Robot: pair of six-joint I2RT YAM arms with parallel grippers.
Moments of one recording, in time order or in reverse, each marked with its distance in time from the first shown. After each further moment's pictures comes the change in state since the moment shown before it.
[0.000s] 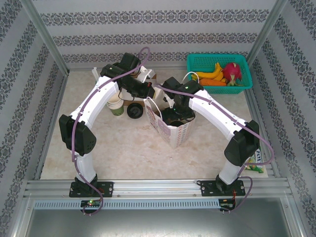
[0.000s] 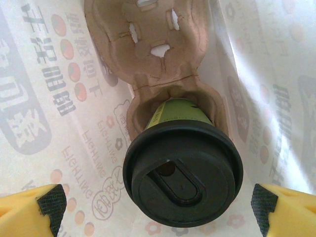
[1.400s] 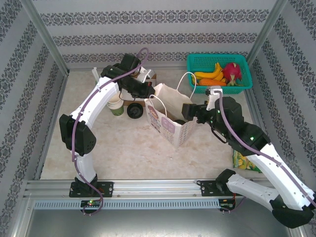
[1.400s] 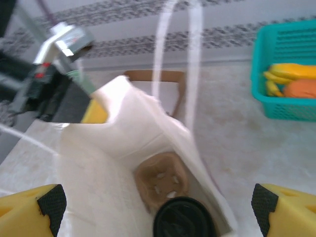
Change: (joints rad) left arm 0.000 -0.004 -0.033 0.042 -0.003 -0.085; right arm -0.013 -0.853 -0.517 0.618 0.254 0.176
